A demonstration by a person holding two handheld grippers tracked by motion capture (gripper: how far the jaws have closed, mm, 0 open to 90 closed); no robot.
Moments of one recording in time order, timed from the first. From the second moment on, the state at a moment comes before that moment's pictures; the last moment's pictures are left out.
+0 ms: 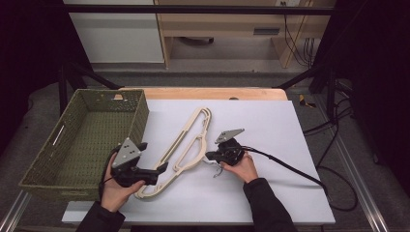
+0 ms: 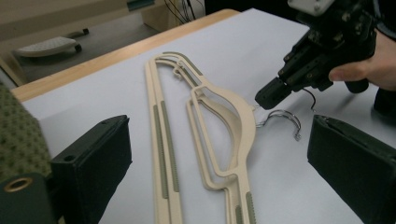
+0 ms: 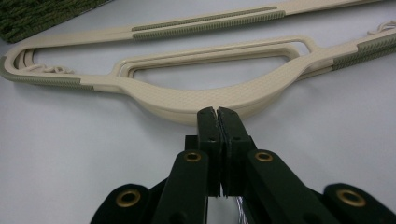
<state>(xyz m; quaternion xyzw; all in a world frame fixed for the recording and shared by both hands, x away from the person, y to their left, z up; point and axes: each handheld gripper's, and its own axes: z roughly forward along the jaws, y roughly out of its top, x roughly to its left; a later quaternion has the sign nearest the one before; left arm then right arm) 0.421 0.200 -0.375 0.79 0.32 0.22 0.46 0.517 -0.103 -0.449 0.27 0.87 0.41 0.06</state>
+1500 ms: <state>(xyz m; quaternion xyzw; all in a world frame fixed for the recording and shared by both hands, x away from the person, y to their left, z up) 0.478 0.079 -0.456 0.89 0.29 0.20 0.29 0.510 -0.100 -0.435 0.27 0.87 0.40 0.07</state>
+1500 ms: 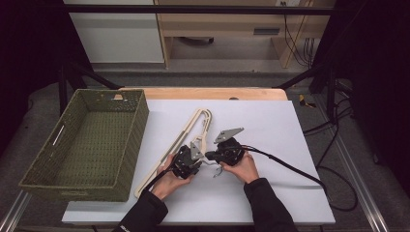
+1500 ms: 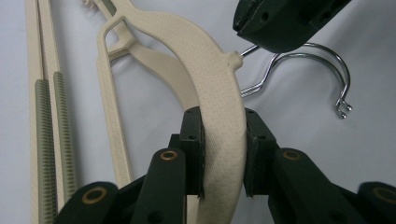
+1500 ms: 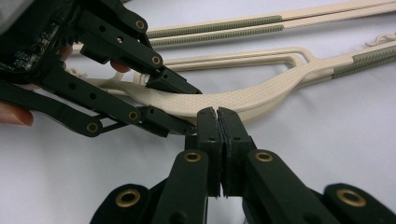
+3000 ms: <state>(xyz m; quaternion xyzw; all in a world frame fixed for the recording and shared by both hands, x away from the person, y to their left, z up) 0.481 0.146 -0.397 0.82 0.38 0.29 0.31 0.439 -0.236 -0.403 0.39 0.73 0.53 0.20</state>
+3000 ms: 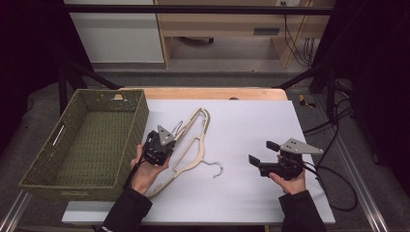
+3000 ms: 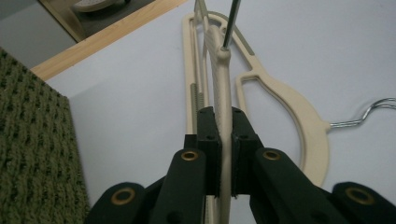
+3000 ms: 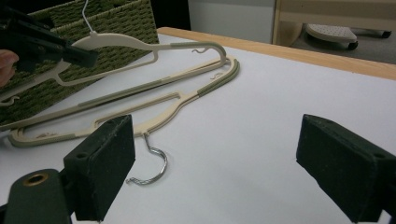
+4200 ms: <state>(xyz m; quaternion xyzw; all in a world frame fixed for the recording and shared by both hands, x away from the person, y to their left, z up) 0.449 0.233 -0.265 0.78 0.34 0.25 0.46 0.431 -0.241 -0.400 0.39 0.73 0.53 0.20</state>
